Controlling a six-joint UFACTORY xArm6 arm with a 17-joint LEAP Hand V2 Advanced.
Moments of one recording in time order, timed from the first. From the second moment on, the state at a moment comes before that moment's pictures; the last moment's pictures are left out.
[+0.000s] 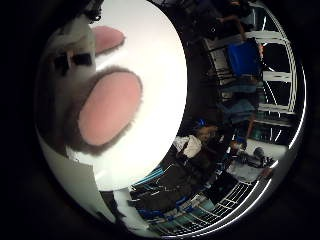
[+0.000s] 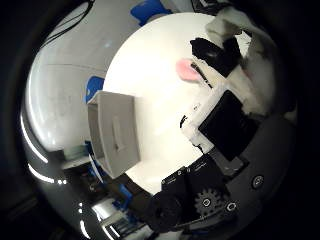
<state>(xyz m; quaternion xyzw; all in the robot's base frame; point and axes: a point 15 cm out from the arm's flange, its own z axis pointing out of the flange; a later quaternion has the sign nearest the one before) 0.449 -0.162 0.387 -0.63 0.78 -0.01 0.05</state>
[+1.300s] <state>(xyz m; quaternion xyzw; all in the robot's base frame) 0.515 0.237 0.416 -0.79 0.59 0.00 0.17</state>
